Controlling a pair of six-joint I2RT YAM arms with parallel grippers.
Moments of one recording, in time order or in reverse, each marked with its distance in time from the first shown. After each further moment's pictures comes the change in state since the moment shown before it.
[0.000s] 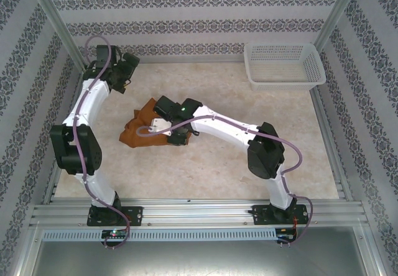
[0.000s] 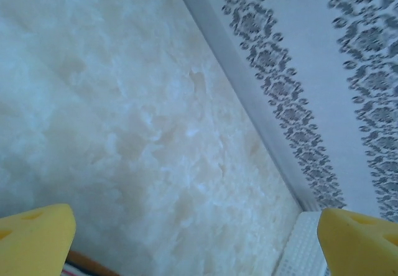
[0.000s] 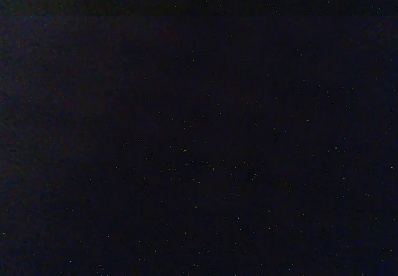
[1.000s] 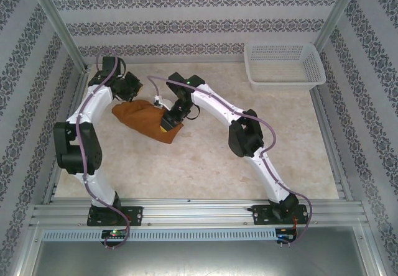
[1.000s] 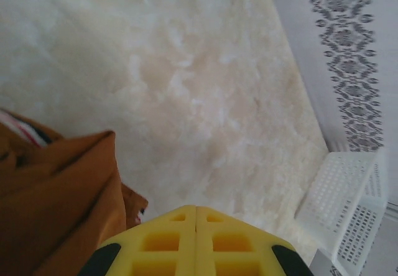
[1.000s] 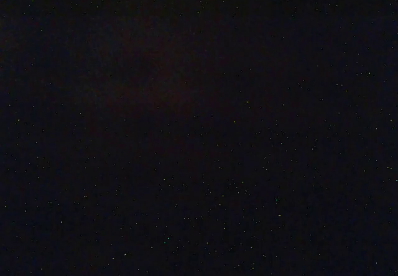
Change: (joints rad) left arm -0.001 -0.041 -0.141 0.001 0.158 0.058; right arm -0.257 0.436 0.489 -0.124 -0.716 0.254
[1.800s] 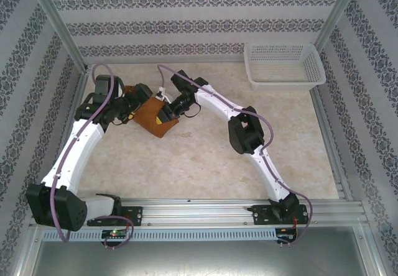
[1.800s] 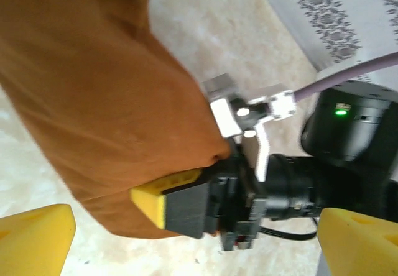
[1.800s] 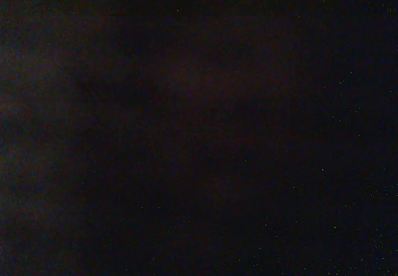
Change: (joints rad) left arm -0.145 -0.503 -0.306 -0.134 -0.081 0.116; right arm -0.046 0.030 -0.073 0.277 -0.200 0.209
